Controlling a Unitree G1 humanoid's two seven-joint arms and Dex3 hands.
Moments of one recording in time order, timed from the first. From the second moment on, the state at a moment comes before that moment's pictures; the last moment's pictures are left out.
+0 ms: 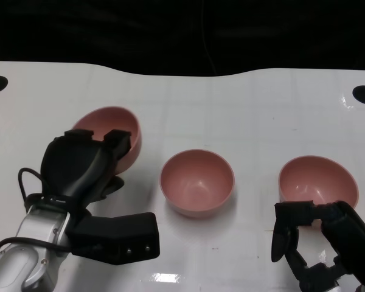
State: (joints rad) left arm -0.33 0.35 -0.39 0.25 0.94 -0.01 0.31; right arm 0.08 -0.22 0.12 0.07 -0.20 -0.70 0.14
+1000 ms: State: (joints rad) left arm -0.50 0.24 -0.53 0.42 0.86 -0.32 0.25; right arm 0.08 -0.22 0.12 0.08 -0.20 -0.71 0.14
